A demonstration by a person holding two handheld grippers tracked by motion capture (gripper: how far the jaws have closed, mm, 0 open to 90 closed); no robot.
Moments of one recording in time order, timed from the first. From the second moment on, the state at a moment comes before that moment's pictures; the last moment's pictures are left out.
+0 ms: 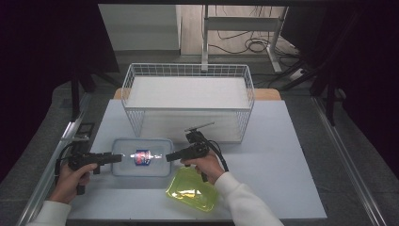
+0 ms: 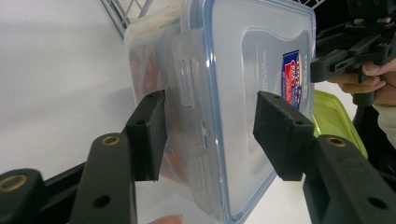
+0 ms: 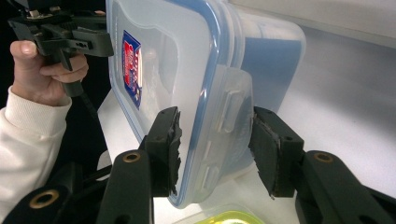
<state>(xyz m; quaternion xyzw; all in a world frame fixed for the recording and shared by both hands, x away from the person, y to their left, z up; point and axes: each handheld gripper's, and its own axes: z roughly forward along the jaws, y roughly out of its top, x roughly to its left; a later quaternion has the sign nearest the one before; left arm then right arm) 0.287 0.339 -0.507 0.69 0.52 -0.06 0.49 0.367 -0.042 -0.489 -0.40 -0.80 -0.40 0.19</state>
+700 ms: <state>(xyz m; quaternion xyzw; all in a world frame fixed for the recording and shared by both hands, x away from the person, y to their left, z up) 0.283 0.336 -0.487 0.70 0.50 -0.05 0.50 0.362 -0.048 -0.474 -0.38 -0.81 -0.43 0.16</state>
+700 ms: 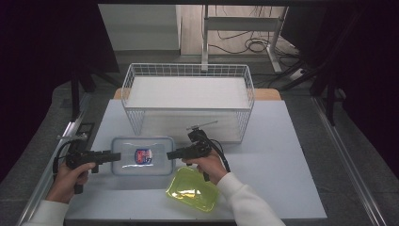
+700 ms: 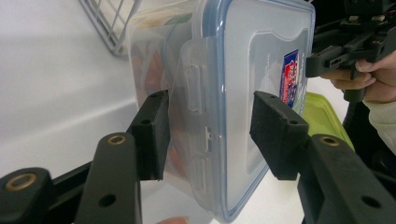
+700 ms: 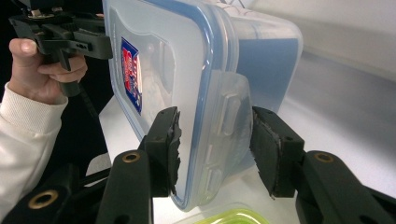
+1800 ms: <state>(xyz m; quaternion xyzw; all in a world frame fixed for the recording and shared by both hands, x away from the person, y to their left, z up) 0.320 0.254 -0.348 0.73 0.41 0.01 0.55 0.363 -0.136 -0.328 -0.35 -0.79 -0.50 0.03</state>
